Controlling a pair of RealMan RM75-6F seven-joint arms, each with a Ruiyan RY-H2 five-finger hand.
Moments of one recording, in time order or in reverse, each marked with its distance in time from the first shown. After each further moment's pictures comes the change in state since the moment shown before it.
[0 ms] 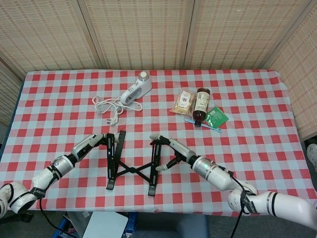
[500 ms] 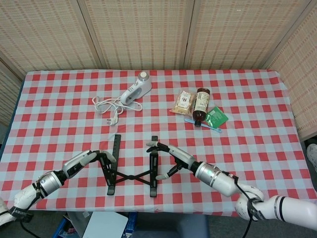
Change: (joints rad) left arm 0.041 0.165 0.152 -0.198 0.137 0.221 0.017; right arm -0.021 0.076 -0.077 -0.062 -0.265 0.109 0.232
